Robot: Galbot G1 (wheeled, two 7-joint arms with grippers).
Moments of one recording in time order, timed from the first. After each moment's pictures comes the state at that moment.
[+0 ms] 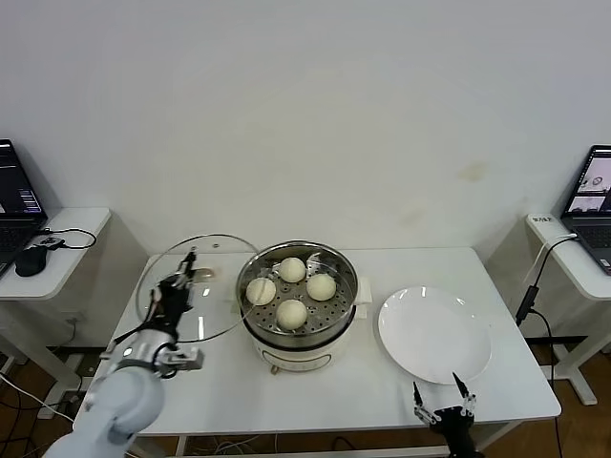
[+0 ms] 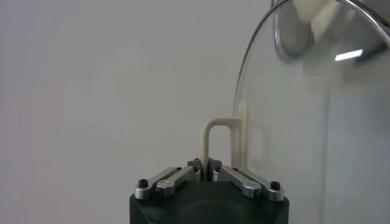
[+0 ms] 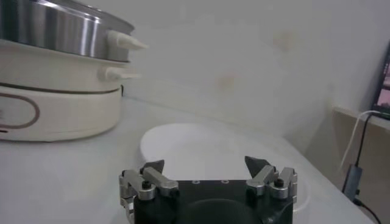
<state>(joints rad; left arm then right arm) 1.14 -0.94 -0.30 -1.97 0.96 0.32 0.03 -1.62 1.55 0.76 1.73 -0.16 0.31 -0.21</state>
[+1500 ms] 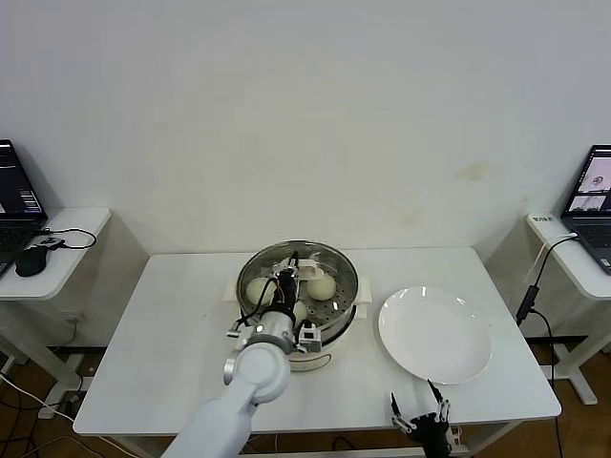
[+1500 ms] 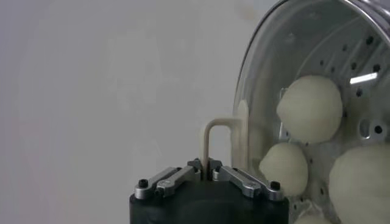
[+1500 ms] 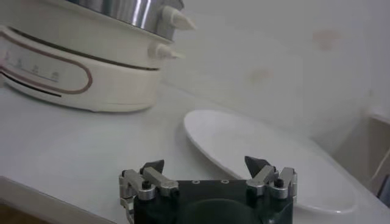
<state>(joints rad) 0.88 -1.34 0.05 -1.77 1.33 0.46 0.27 -1.61 1.58 0.69 1.66 -0.31 0.33 -0.16</state>
